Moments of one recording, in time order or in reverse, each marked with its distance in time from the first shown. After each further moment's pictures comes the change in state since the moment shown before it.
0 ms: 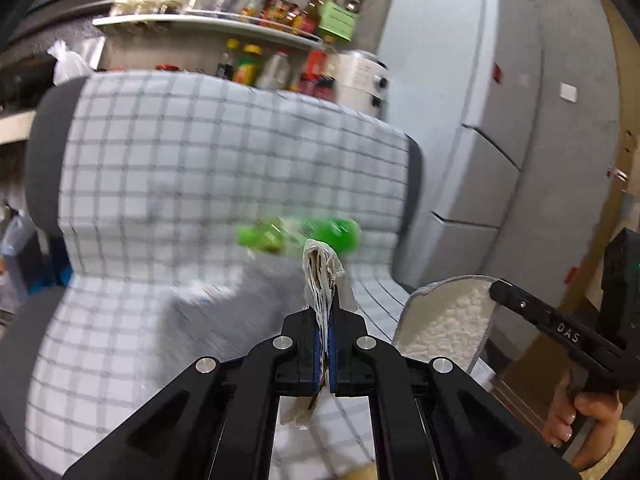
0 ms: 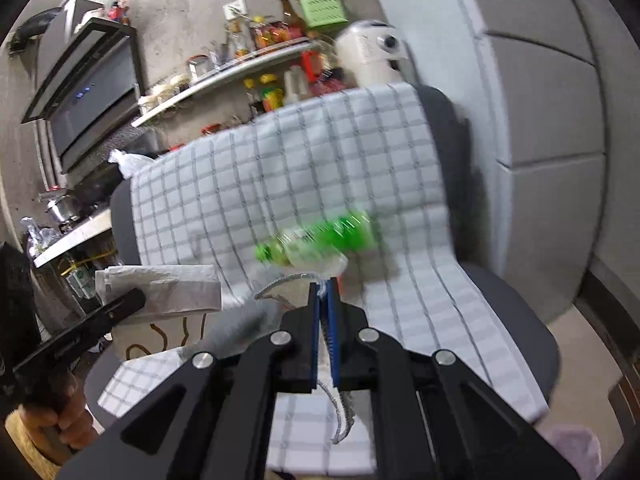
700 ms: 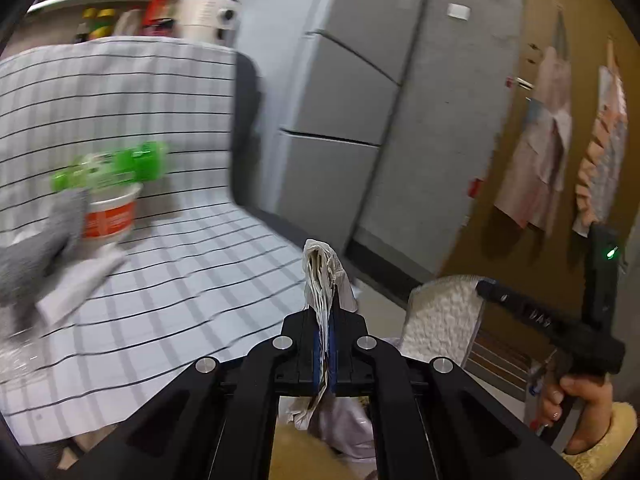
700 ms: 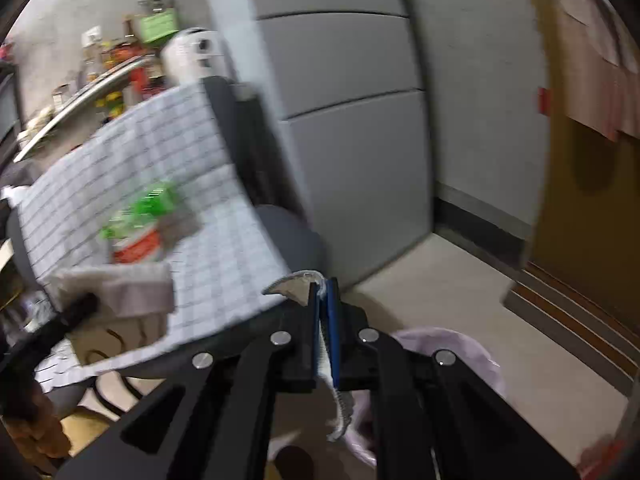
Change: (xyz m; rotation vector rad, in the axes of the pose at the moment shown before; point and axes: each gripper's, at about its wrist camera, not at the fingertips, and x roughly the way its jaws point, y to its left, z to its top) left arm 0.038 -0.160 -0.085 0.176 0.169 -0.353; right arm -0.133 -0.161 -0.105 0.243 0.018 -0.466
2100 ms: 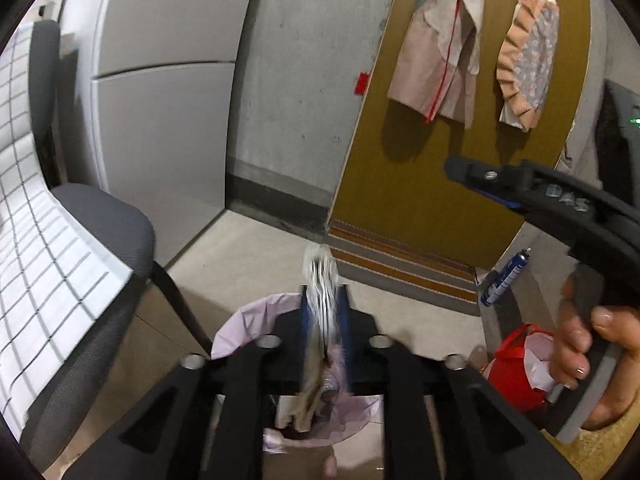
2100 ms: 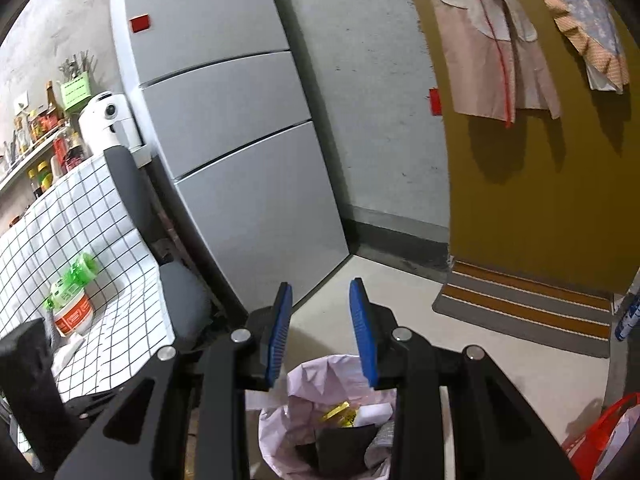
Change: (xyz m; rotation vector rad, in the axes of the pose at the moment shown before) left arm 0.142 -0.149 -0.037 0.235 0.278 -0.308; right arm -0.033 -0.099 0.015 0.167 -0.137 -0.169
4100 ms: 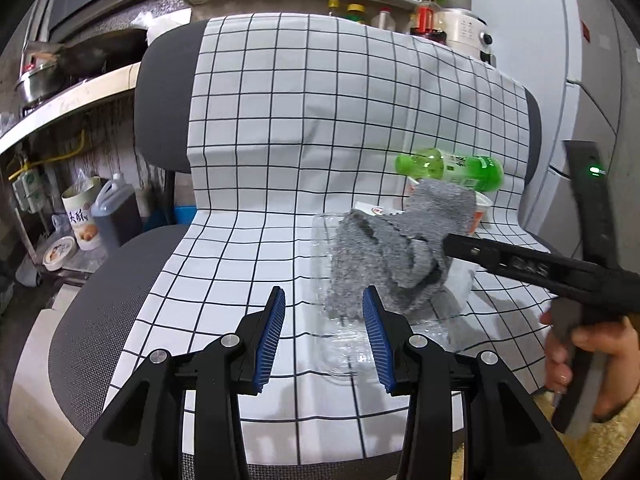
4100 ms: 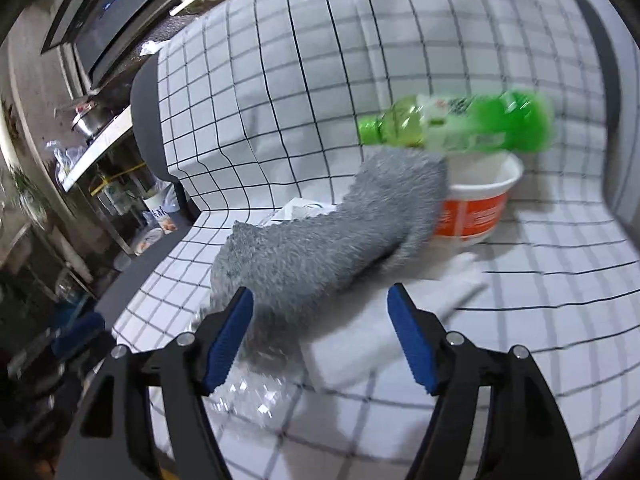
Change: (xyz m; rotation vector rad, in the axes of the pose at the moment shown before) left arm -0.367 0.261 -0.169 -0.583 -0.249 1.005; right arm 0.095 0.521 -0.147 -0.575 0.479 0.843
